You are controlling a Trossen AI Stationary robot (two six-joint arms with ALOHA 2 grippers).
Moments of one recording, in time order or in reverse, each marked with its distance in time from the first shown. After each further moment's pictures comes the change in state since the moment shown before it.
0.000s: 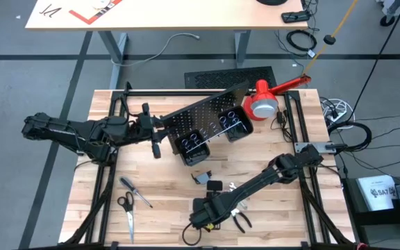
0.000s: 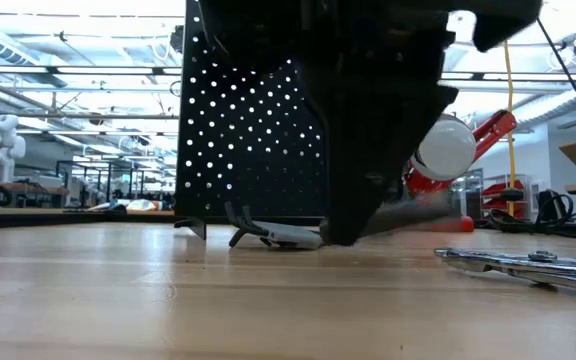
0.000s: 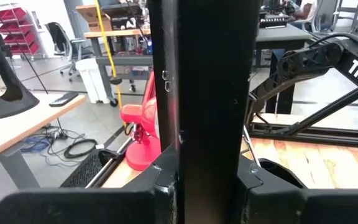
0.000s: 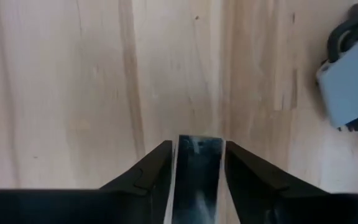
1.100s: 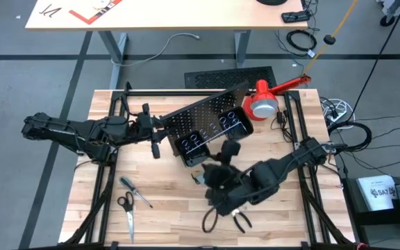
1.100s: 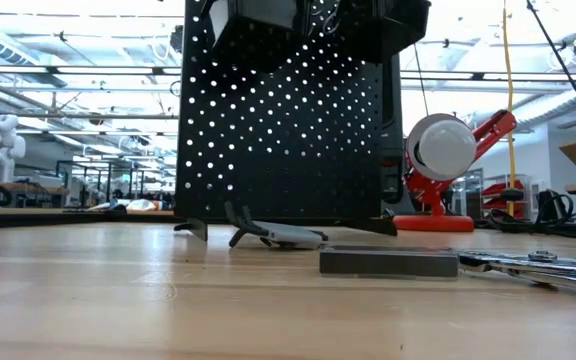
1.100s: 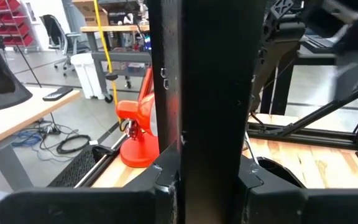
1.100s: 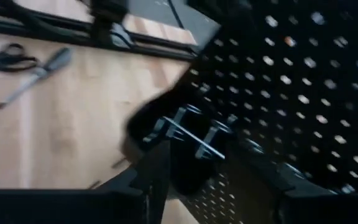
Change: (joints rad) left arm 0.001 -0.005 -0.001 -0.018 0.022 -0.050; right arm 0.020 -0.365 0.243 -0.119 0.747 -0.195
